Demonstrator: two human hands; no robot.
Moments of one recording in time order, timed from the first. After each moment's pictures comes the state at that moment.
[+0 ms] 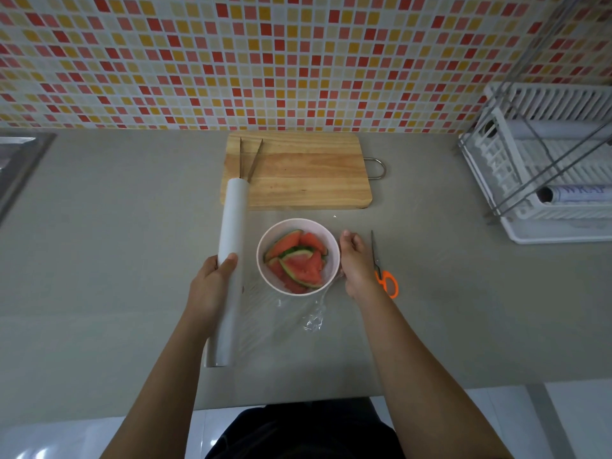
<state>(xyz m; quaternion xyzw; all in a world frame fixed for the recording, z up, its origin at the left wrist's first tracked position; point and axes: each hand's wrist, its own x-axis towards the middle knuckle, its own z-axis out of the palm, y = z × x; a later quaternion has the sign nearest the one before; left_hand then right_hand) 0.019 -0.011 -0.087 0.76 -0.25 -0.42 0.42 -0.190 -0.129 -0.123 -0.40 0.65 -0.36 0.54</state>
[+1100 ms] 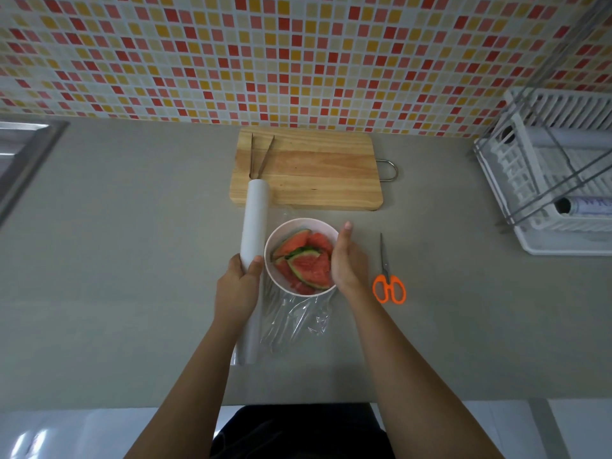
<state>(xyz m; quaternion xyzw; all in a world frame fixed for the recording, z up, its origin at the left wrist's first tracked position) -0.013 -0.017 -0.098 0.80 -0.27 -0.35 0.39 -0.169 -0.120 -0.107 -0.54 0.70 -0.25 0.41</state>
